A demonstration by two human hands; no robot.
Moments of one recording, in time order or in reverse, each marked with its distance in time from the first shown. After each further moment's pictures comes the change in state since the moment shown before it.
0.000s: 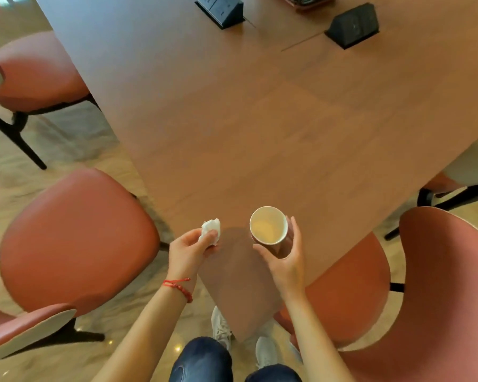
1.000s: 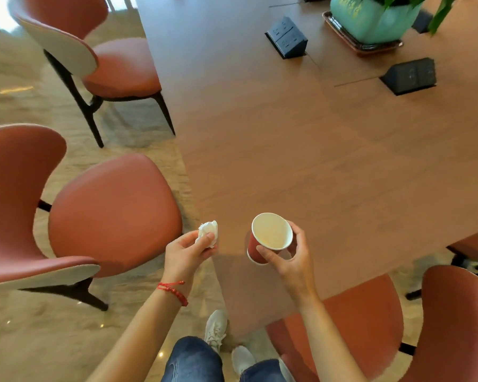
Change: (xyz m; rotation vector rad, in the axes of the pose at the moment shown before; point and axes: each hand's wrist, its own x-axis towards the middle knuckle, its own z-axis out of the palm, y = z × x) left_hand -0.037 -0.009 -0.030 -0.255 0.193 0.069; right_hand 0.000 -0.042 -0.002 0.080 -0.381 -0.123
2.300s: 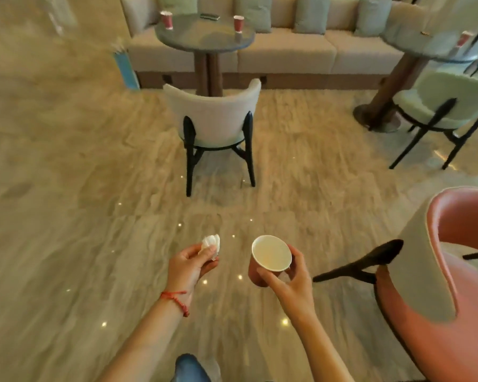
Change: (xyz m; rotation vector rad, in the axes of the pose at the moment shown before) left_hand -0.476 -0.199 -0.393 -0.958 1.439 0.366; right_hand -0.460 0.011 0.313 -0.267 -1.655 -0.258
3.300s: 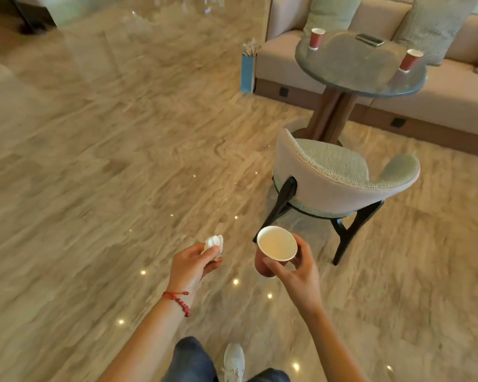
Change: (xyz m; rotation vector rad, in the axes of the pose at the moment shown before) left_hand 0.347 0.188 -0.079 -0.181 0.446 0.054; right_hand 0.393 -0.069 0.306 -0.084 -0.489 -0.065
